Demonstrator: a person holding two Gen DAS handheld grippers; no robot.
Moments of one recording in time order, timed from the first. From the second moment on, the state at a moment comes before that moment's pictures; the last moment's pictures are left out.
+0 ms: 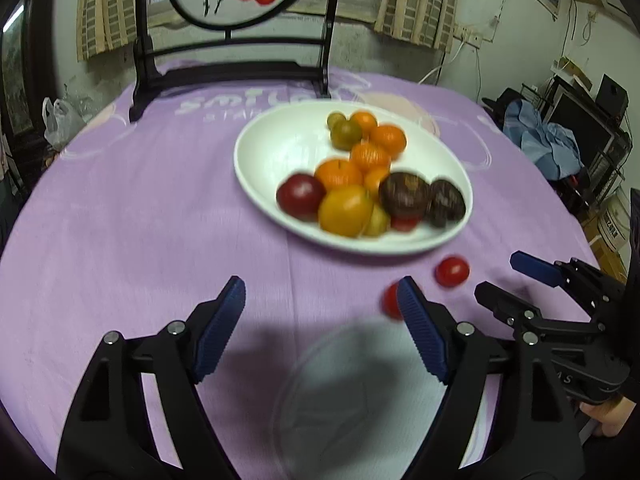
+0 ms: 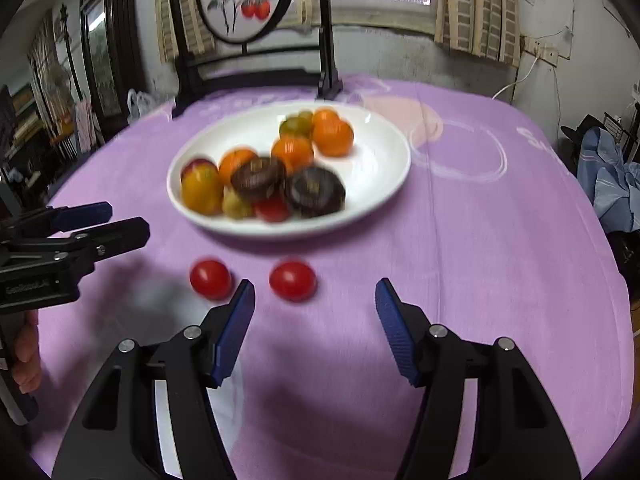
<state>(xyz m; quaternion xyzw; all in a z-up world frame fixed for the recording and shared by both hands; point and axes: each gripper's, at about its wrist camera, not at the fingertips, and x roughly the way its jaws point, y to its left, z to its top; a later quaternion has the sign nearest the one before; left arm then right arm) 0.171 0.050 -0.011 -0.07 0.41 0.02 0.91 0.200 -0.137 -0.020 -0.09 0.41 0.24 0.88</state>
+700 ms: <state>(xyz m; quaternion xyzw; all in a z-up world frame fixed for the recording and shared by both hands) 0.171 0.057 -0.028 -0.08 0.42 0.00 0.90 0.222 -0.113 -0.036 -0.07 0.44 0.24 0.86</state>
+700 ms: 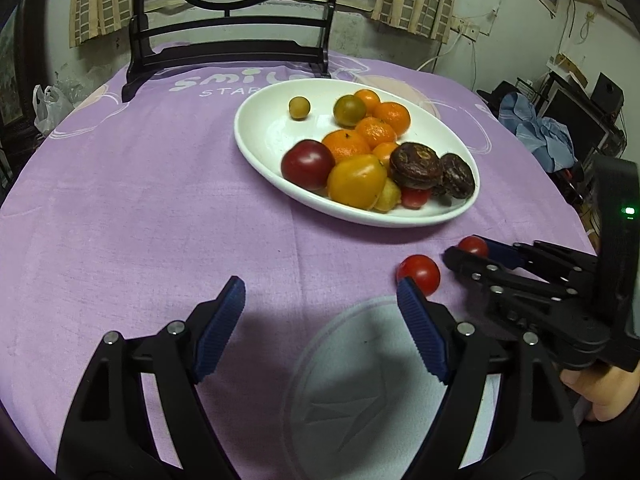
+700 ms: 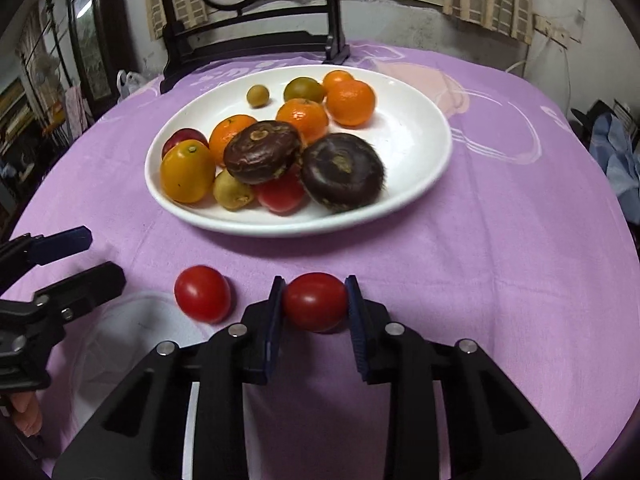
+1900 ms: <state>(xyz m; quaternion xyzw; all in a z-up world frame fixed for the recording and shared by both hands) 0.184 -0.001 -0.035 -0.04 0.46 -0.03 0.89 0.178 -0.169 -0.005 -0.02 0.40 0.26 0.88</state>
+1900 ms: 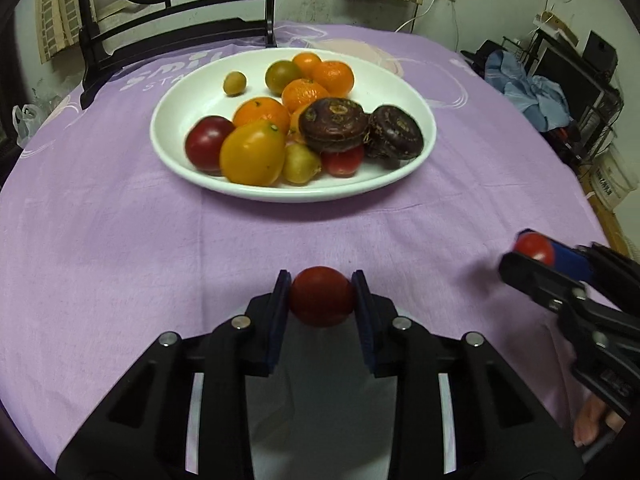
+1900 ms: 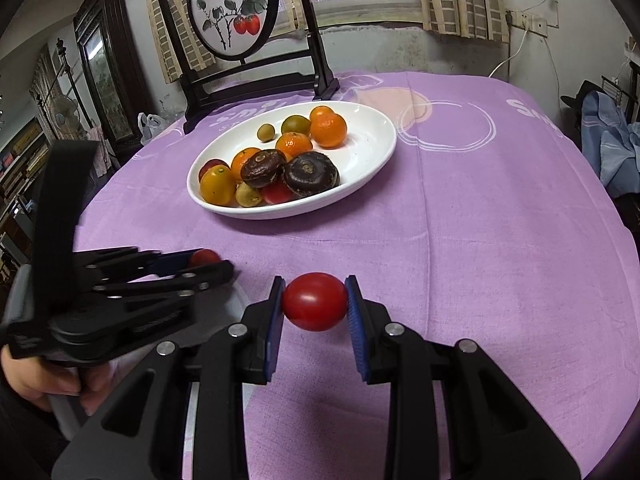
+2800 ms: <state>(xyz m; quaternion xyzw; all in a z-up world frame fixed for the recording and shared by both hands) 0.294 0.069 0.010 -0.10 0.42 0.04 0.90 0.310 -0.101 0.006 0.00 0.39 0.25 0.89</state>
